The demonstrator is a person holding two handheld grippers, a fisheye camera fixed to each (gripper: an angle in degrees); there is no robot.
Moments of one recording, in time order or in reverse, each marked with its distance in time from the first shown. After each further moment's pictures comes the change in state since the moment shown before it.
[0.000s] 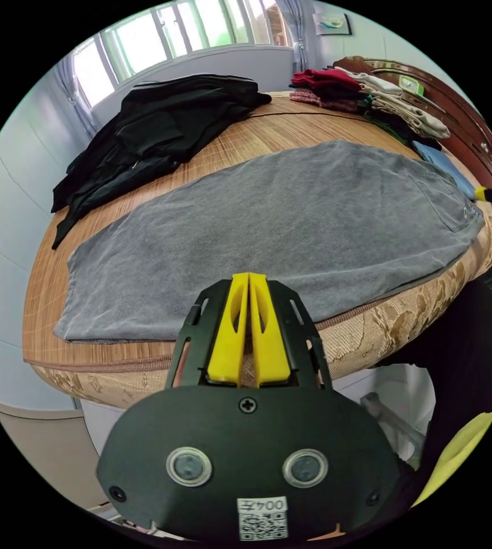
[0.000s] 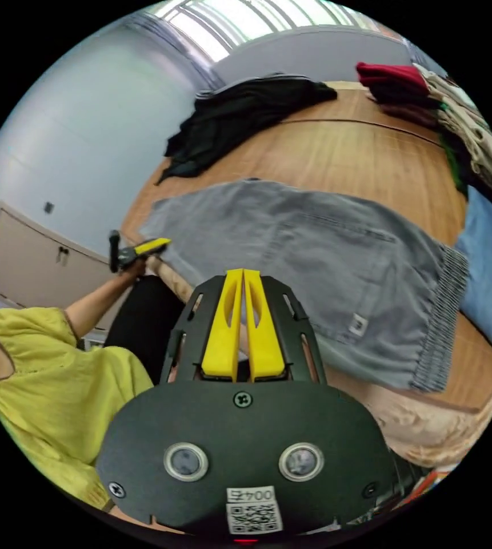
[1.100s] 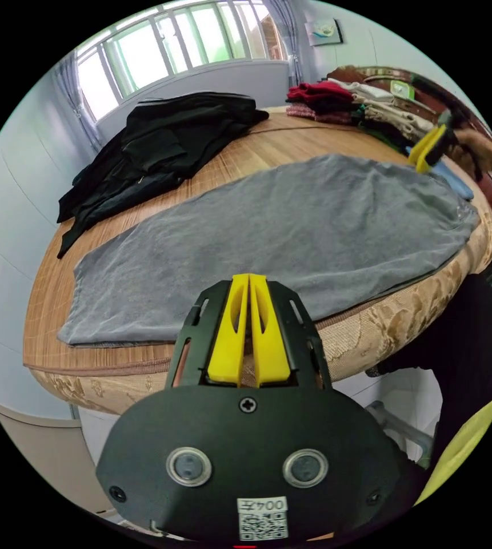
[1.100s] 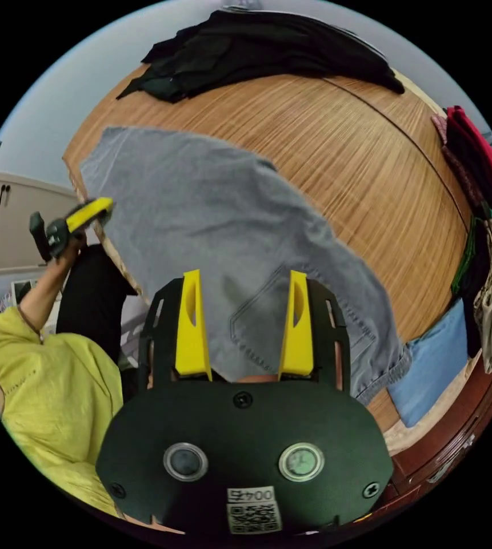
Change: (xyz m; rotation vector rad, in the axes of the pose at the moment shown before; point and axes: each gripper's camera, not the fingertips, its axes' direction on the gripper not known) left arm -0.002 0.028 -0.036 0.118 0.019 0.005; right arm 0.004 -0.121 0.202 -0.498 0.347 -0.190
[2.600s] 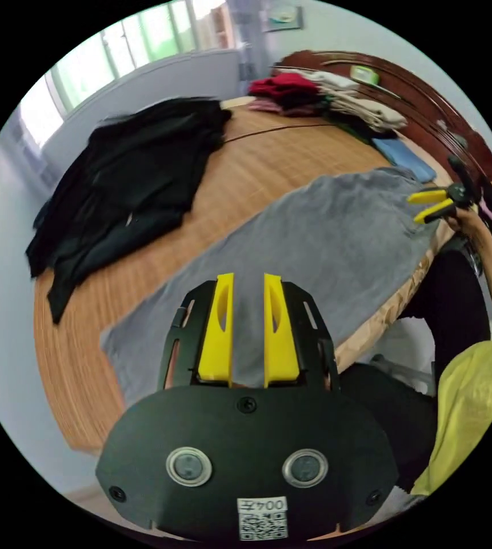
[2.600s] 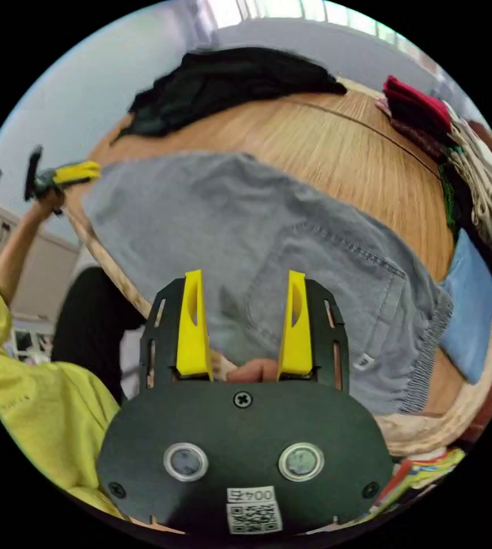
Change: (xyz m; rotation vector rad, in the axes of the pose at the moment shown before) left arm -0.075 -0.084 0.090 -0.104 0.155 0.300; right arm 0.135 0.219 0.043 0.363 -0.055 0.206
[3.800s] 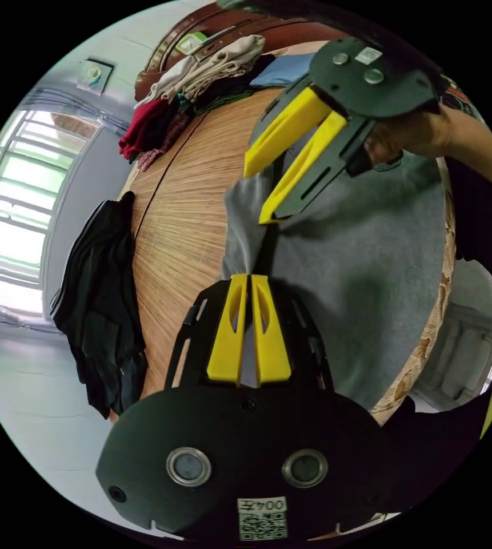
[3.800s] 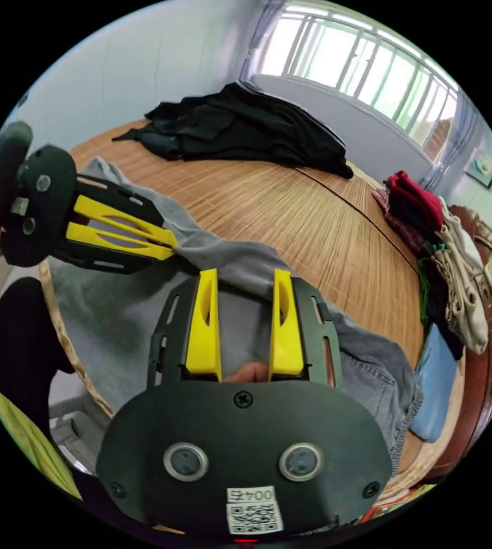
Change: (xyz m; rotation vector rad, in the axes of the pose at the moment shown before) left arm 0.289 -0.018 0.196 -0.006 -0.257 0.551; right arm -0.076 0.043 0.158 0.229 0.345 -0.276
